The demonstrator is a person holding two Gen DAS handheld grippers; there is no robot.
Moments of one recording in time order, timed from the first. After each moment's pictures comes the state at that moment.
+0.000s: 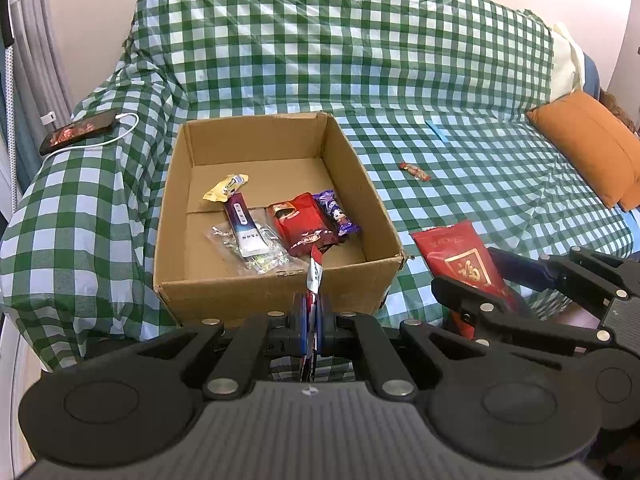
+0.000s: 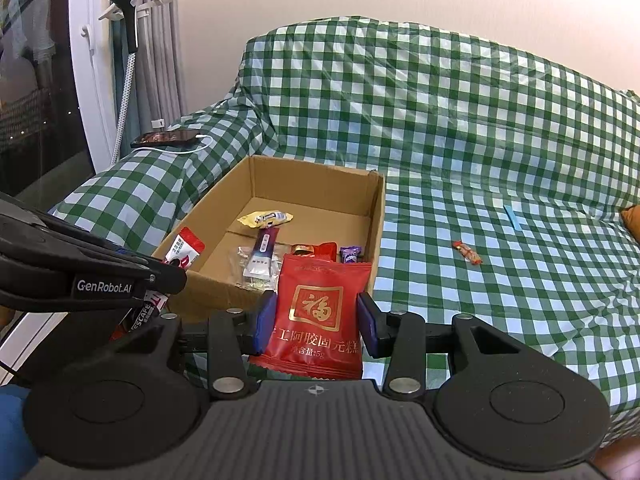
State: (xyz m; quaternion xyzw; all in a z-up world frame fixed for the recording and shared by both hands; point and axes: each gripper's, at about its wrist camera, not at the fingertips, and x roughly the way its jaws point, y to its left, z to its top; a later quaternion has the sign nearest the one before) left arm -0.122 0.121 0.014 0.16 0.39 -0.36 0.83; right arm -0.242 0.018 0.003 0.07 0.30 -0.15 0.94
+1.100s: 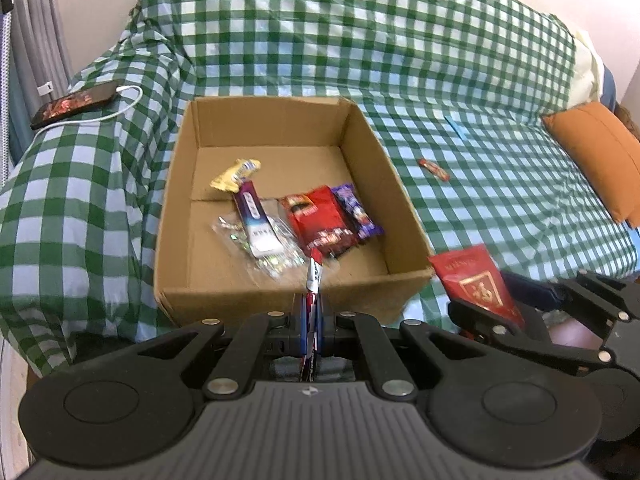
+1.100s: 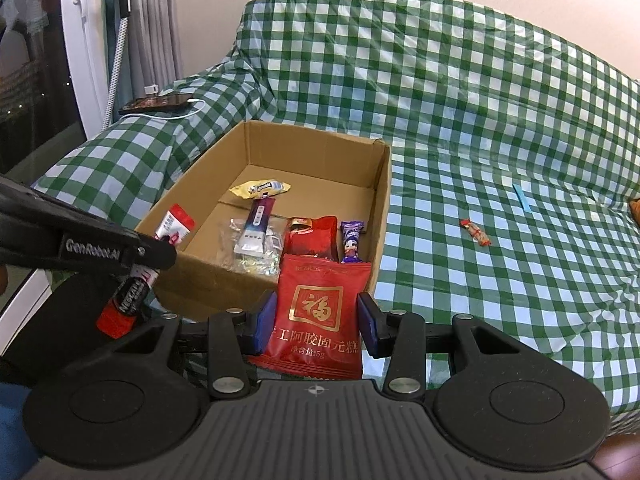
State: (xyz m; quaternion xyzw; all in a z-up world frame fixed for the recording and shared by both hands) left arm -0.065 0.112 -0.004 0.14 0.42 -0.35 0.82; right arm -0.202 0.006 -0.018 0.07 0.35 -0.15 0.92
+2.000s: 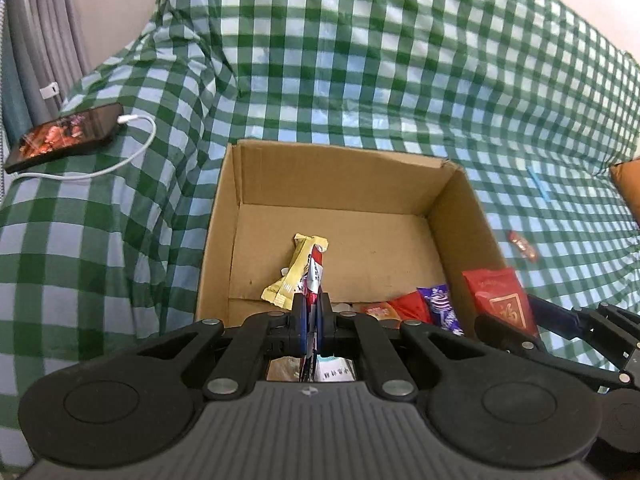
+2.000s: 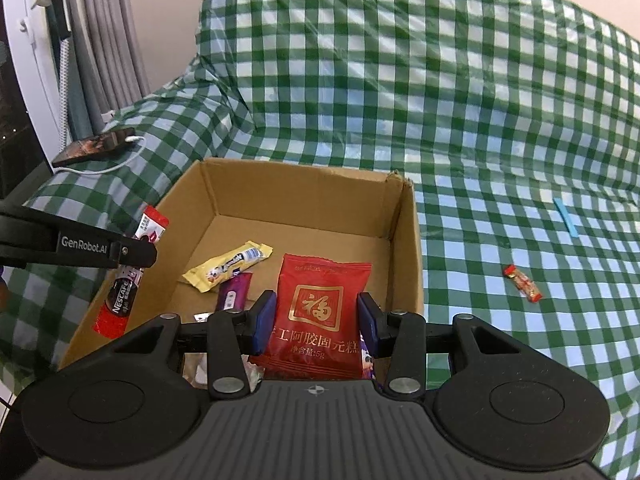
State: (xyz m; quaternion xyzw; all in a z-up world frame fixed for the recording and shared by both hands) left arm 0.114 0.035 -0.039 0.12 0.44 -0.29 0.84; right arm -0.047 -0.106 -0.052 0.11 0.36 -0.15 0.92
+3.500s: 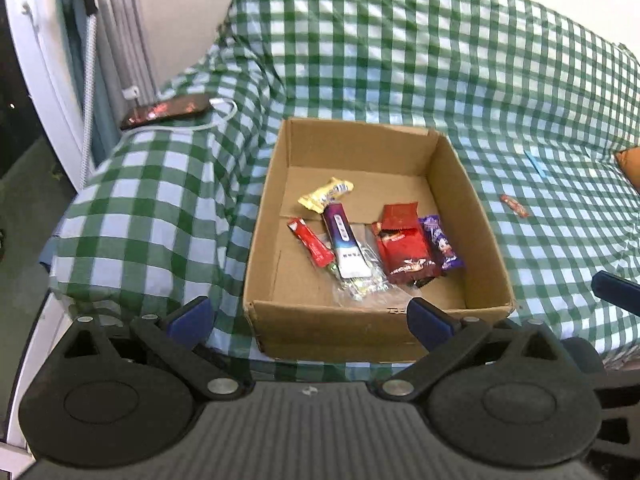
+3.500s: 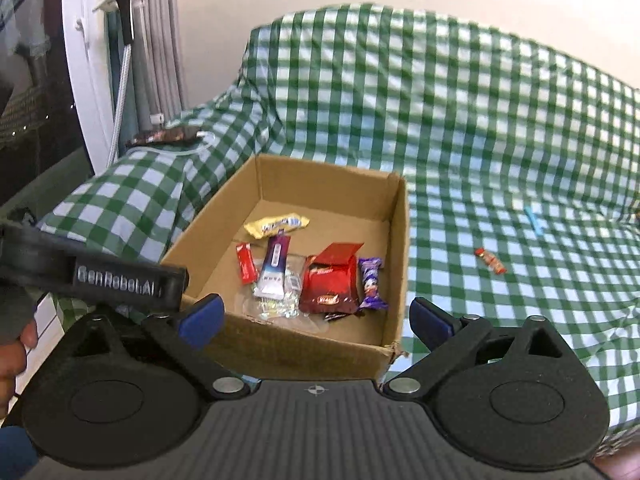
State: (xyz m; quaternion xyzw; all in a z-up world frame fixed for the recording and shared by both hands) left arm -0.068 0.128 0.011 0.14 0.39 -0.23 0.88; right arm -0.182 0.012 0.001 0.07 0.31 -0.14 0.94
